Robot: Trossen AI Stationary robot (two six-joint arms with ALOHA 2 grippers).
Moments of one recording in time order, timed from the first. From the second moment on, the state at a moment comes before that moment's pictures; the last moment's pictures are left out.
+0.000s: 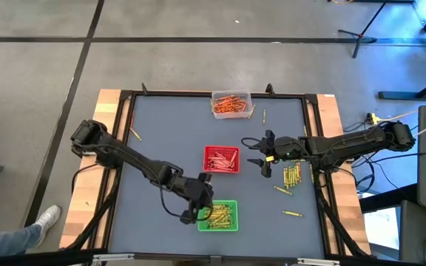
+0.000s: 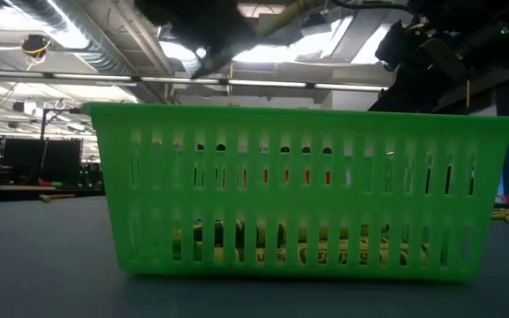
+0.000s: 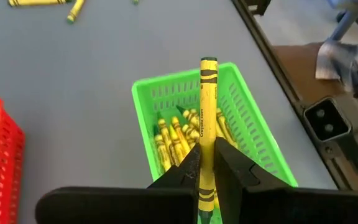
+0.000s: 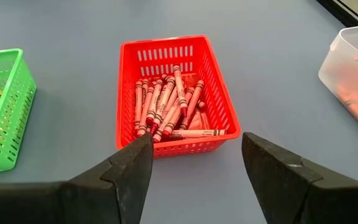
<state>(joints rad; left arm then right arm) -0.38 1.72 1.15 -0.14 -0.01 -0.16 0.06 1.07 0.48 0.03 0.15 0.13</state>
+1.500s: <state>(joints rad) 0.52 1.66 1.11 -0.40 -0.14 0.01 0.06 1.07 0.48 0.06 0.15 0.13</state>
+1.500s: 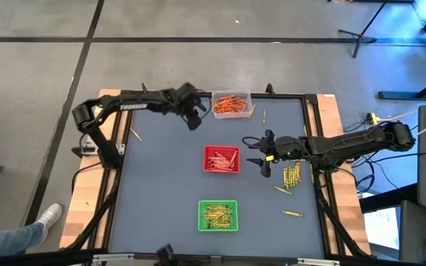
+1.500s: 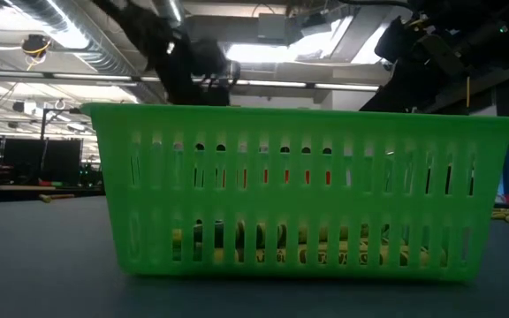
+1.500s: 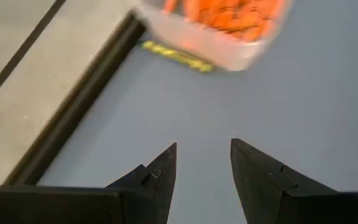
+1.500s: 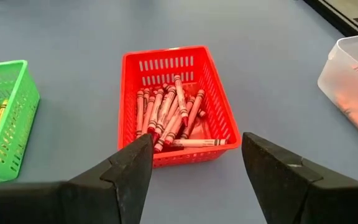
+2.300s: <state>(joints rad) 0.79 1.98 1.19 -0.10 0.26 0.16 0.06 1.07 0.48 0.06 0.28 0.15</state>
